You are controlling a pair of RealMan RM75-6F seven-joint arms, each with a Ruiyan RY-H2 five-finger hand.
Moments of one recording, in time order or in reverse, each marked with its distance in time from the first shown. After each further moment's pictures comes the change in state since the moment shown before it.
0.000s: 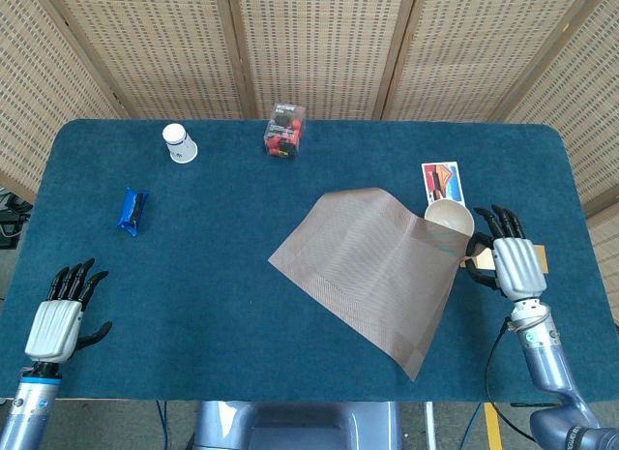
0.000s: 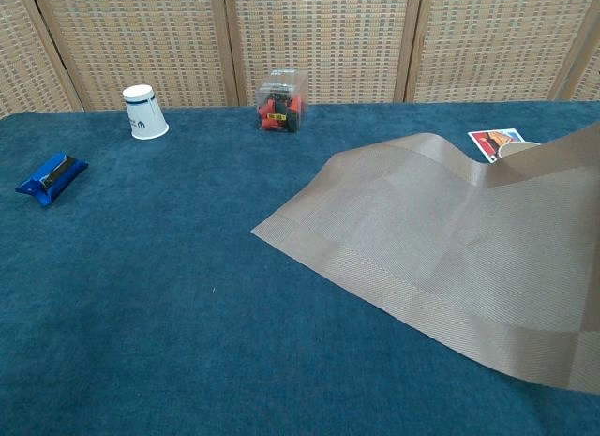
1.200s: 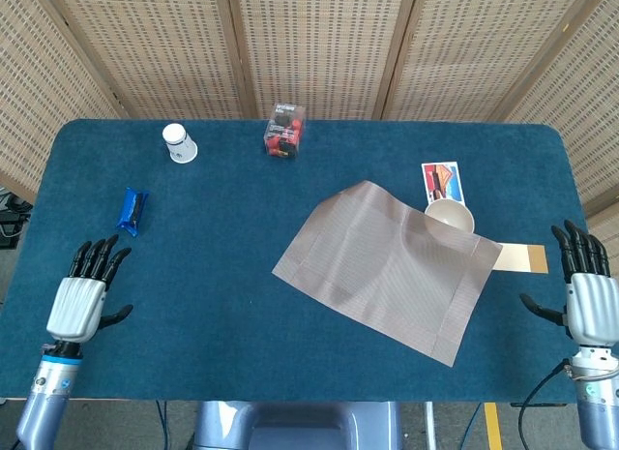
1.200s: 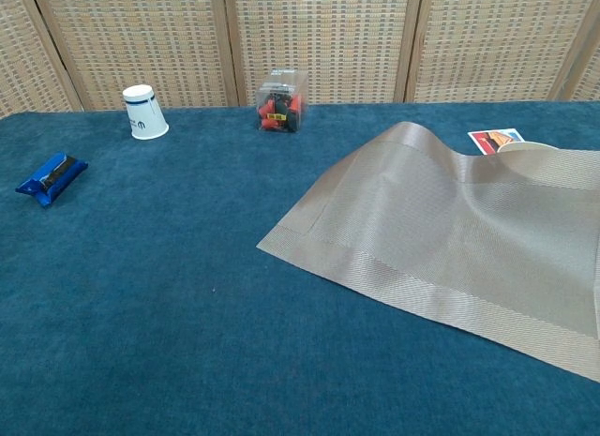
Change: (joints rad) left arm -0.093 0.024 -0.077 -0.167 0.023 -0.024 0.211; right arm -0.232 0.133 -0.030 -0.161 -0.038 0.284 -0.027
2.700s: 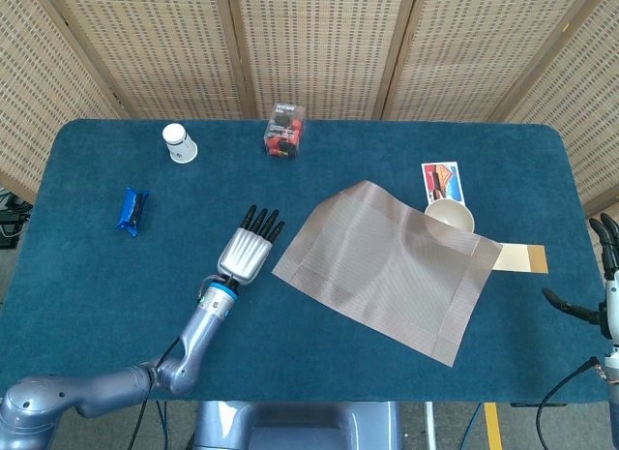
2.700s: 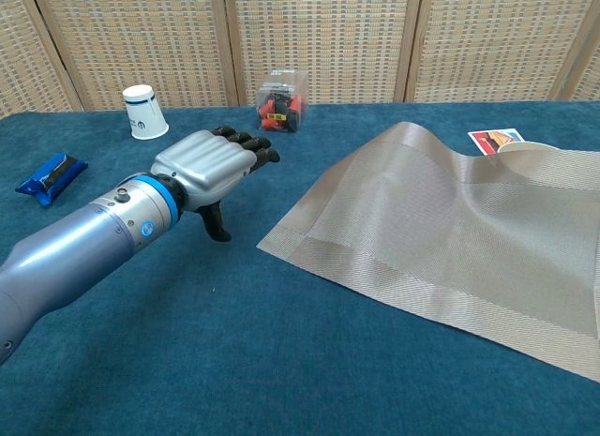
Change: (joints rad) left arm -0.590 -0.502 -0.180 0.317 -0.385 -0.460 0.631; right arm -0.039 0.097 0.055 0.000 0.007 -0.025 0.296
